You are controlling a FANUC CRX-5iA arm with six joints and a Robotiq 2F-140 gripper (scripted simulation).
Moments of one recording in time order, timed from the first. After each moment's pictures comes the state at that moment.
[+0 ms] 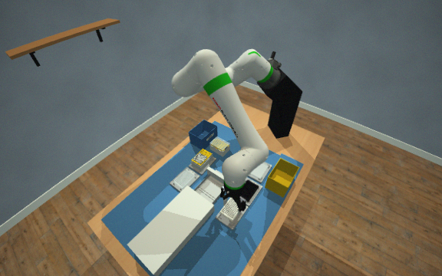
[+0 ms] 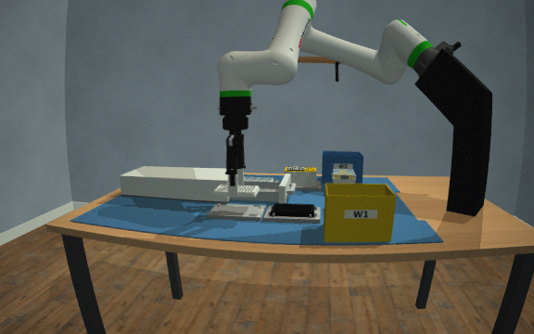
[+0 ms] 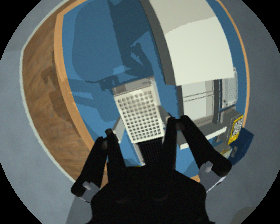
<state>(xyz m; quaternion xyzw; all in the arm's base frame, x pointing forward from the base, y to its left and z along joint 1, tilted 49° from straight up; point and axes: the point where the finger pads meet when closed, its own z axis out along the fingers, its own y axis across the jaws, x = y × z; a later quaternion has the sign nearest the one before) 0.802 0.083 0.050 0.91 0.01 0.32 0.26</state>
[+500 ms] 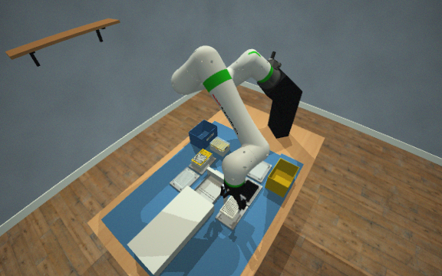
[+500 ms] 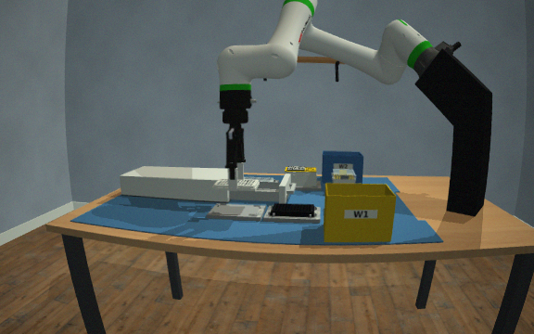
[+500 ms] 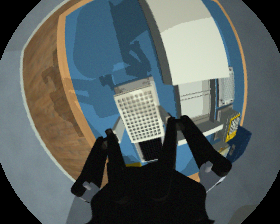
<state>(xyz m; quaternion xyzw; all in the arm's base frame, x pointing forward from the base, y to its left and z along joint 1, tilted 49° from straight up) 0.791 0.092 0.062 0.91 0.01 0.32 0.26</state>
